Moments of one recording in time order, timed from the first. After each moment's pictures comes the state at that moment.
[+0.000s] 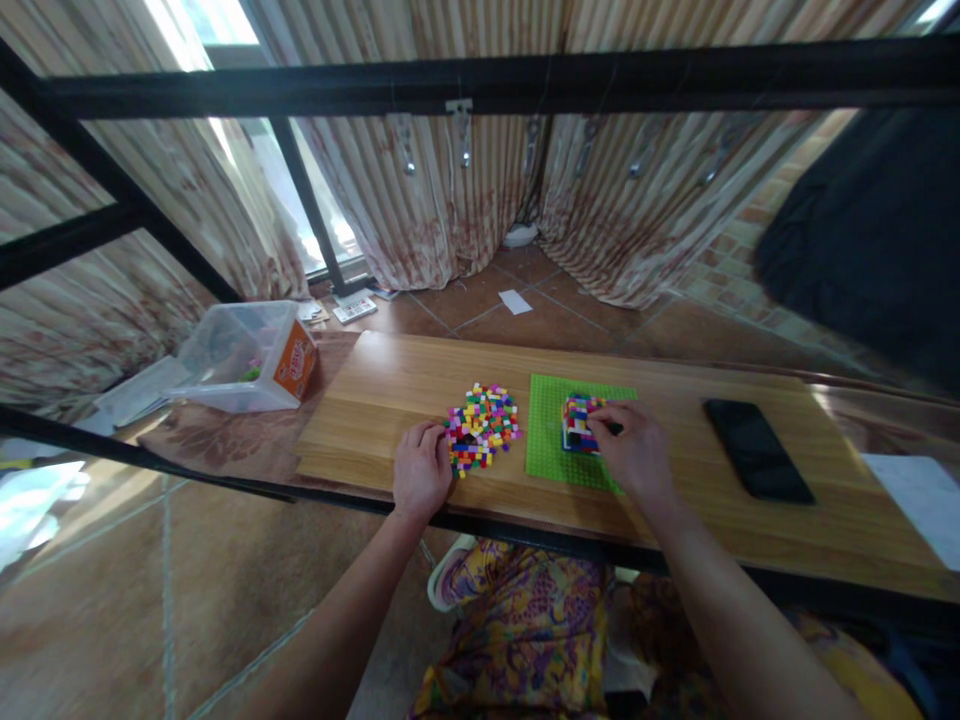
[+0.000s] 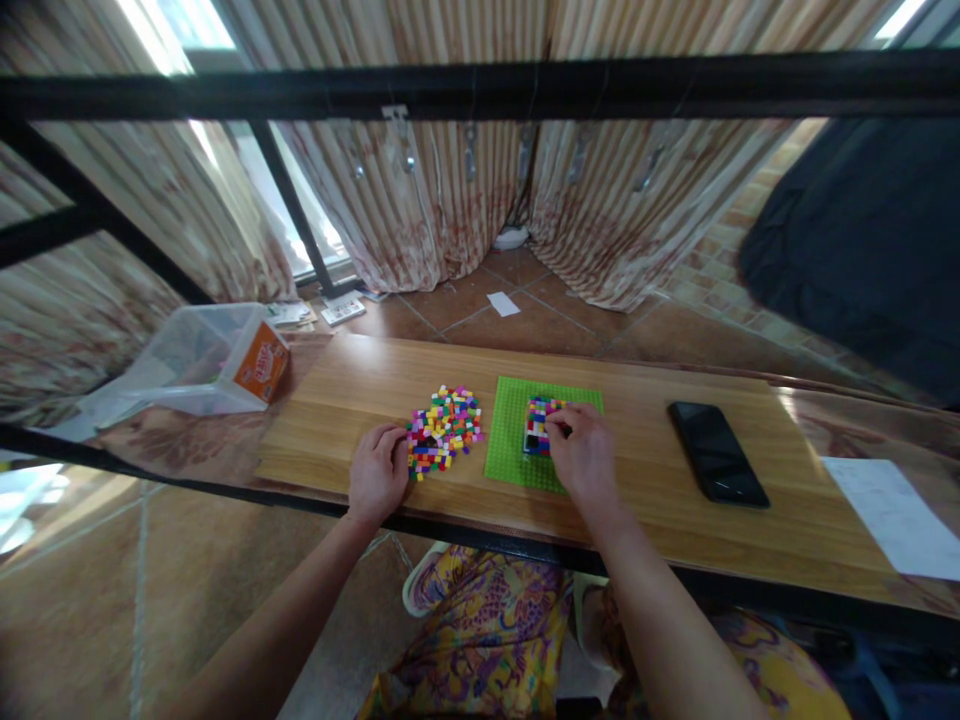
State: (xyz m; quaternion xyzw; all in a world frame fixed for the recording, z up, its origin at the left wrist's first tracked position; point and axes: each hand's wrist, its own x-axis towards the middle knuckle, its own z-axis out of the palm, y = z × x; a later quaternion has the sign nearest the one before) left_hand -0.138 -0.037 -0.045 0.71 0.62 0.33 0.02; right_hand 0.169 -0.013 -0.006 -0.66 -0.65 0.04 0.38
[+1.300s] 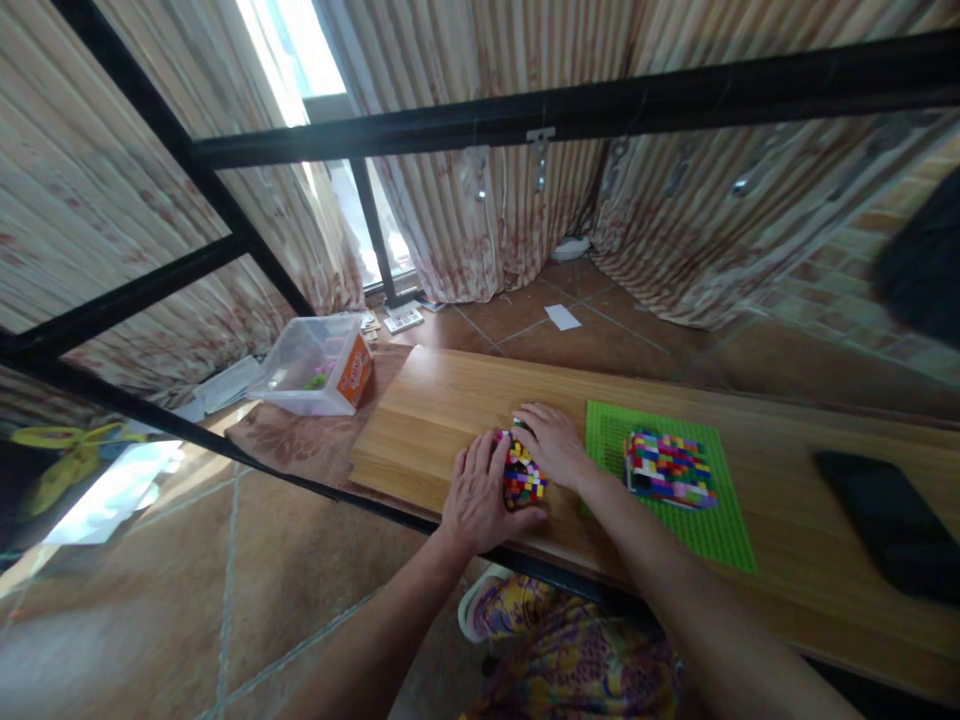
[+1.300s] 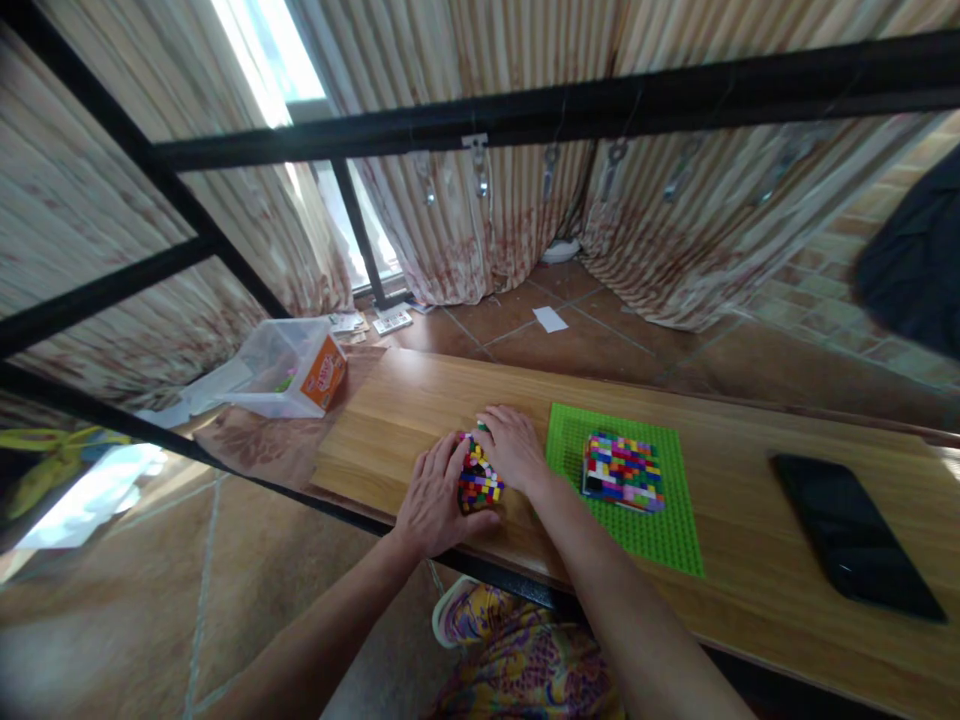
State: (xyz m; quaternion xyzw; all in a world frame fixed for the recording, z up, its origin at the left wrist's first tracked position) left_hand -0.129 -0.049 -0.030 0.78 0.59 0.20 0.08; right_hand 0.030 0.056 -0.031 -0.49 -0.83 0.16 0.21
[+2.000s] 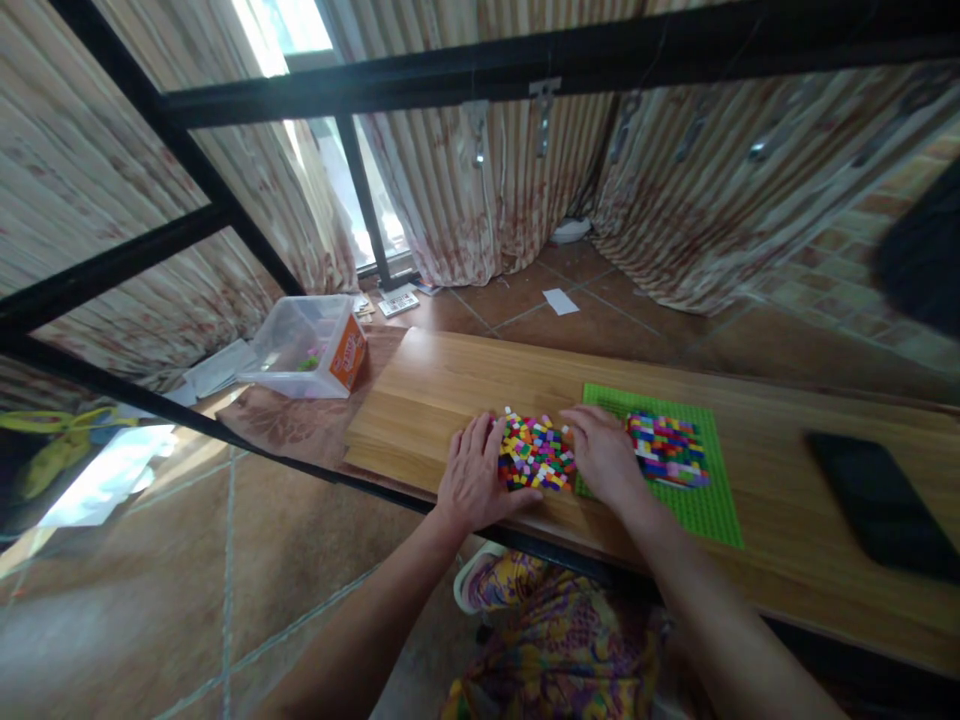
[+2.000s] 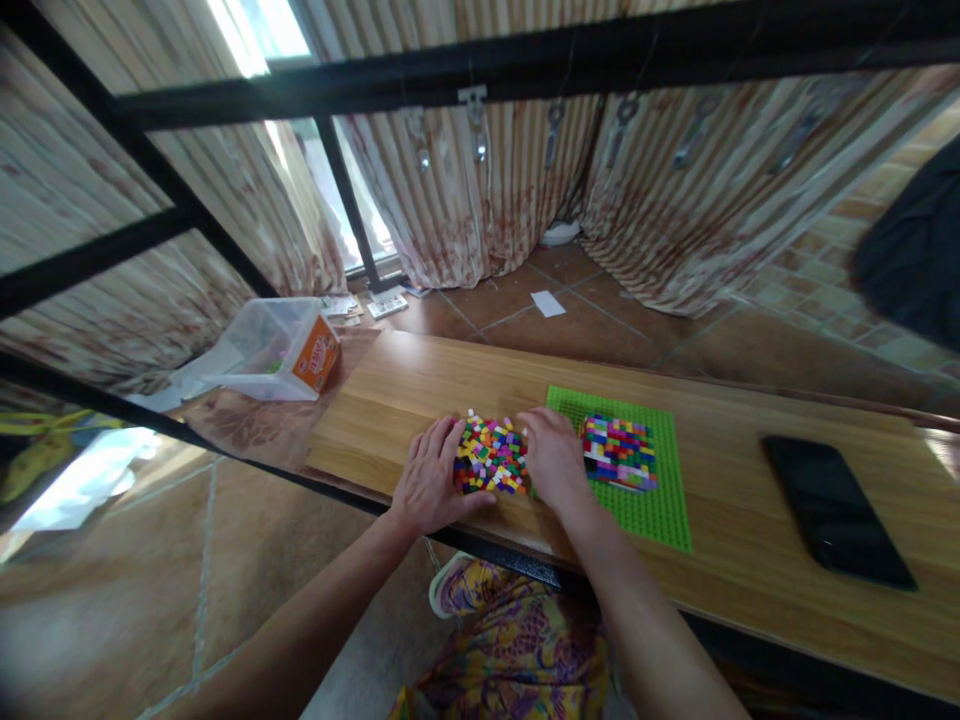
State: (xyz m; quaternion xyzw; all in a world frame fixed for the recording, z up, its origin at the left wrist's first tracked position) left_hand -0.128 -0.048 -0.028 0.78 0.59 0.22 0.09; right_hand 0.082 0.015 -0.024 -0.56 -0.76 0.13 0.31
